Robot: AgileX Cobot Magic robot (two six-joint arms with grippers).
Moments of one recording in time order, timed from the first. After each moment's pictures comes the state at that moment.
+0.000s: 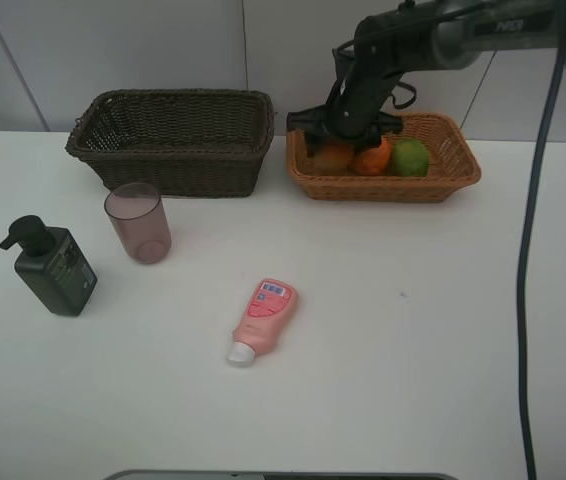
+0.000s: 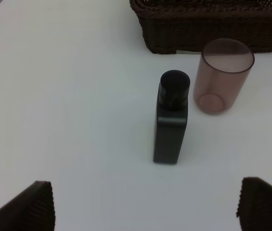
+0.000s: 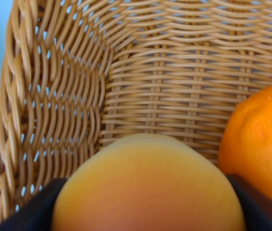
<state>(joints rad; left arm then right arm) -0.03 -0.01 -0.50 0.02 1.06 -0.02 0.42 2.30 -1.81 -0.18 0.70 0.38</state>
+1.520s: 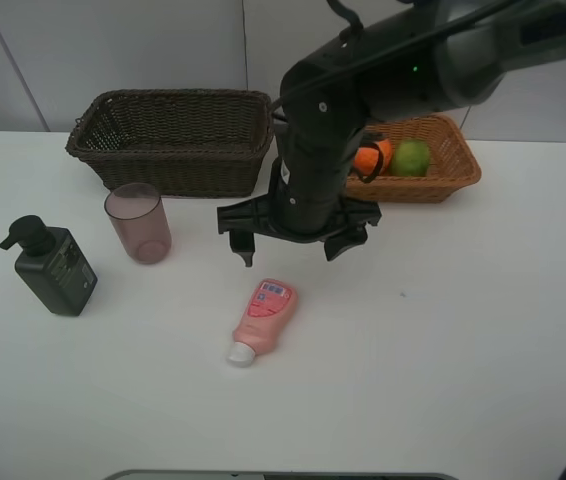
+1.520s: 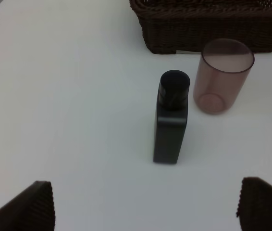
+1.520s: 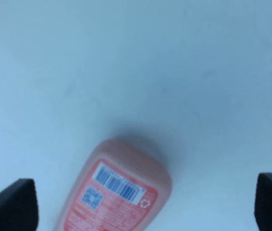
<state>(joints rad) -0.03 -0.01 -0.50 0.02 1.06 -0.02 0.82 1.96 -1.31 -0.18 0.82 0.77</state>
